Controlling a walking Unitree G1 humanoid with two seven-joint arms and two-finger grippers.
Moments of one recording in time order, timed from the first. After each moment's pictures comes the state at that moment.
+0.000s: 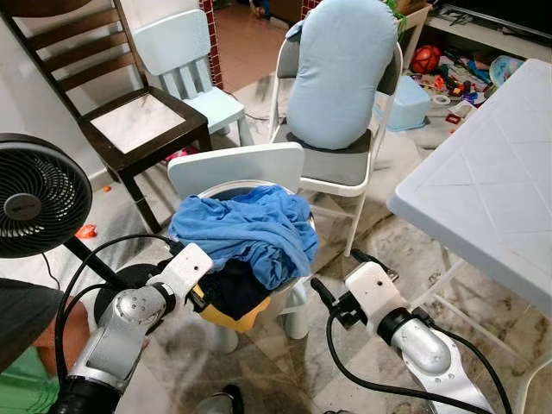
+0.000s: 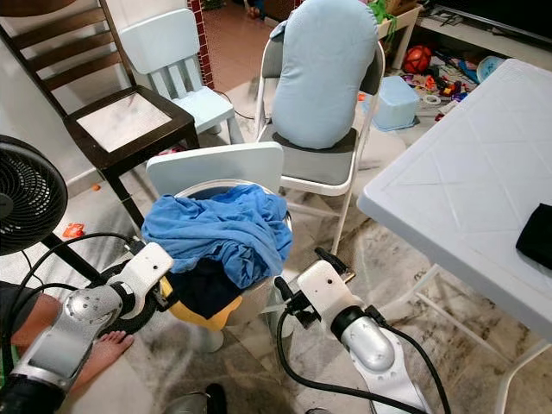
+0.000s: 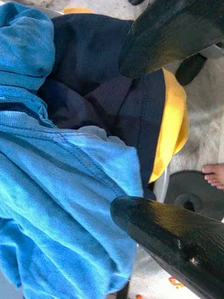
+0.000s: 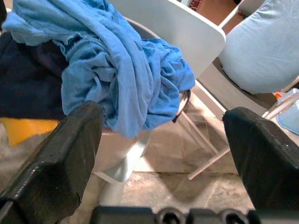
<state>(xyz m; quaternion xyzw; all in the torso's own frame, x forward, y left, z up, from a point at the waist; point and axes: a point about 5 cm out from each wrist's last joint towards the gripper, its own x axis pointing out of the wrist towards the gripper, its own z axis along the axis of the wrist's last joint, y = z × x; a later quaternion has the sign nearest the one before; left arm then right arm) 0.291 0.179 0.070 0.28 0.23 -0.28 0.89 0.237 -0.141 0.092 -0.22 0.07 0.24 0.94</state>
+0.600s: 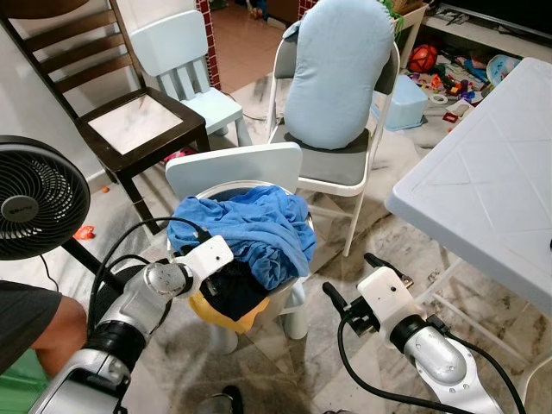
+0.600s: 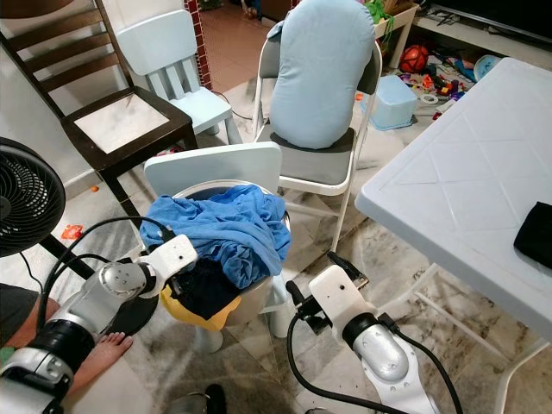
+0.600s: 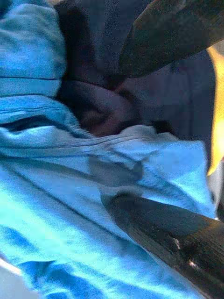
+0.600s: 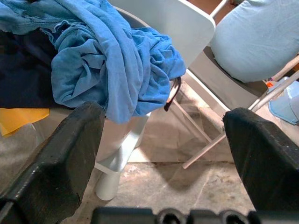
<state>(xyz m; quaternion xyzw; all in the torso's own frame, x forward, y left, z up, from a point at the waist) 0.333 0.161 0.060 0.35 0.22 -0.33 0.85 0.231 -0.146 0.094 -0.22 0.08 0.22 0.95</state>
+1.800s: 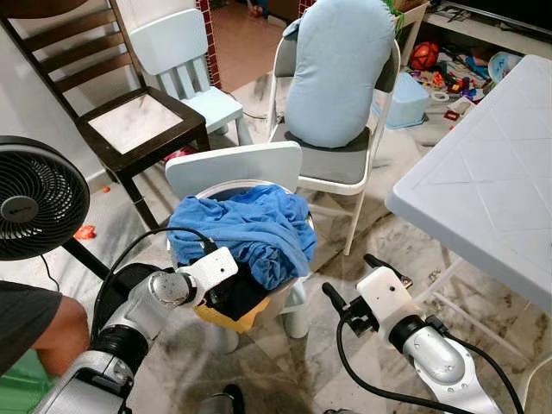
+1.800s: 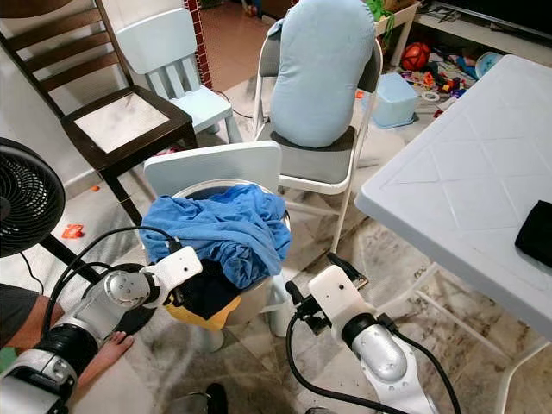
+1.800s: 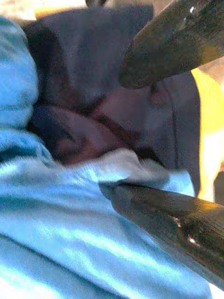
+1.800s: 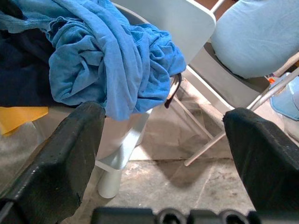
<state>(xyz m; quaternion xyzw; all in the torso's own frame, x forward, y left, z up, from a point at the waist) 0.322 0.173 0.045 0.36 0.25 -0.34 0.83 0.231 -0.145 0.094 -0.21 0.08 0.22 0.95</state>
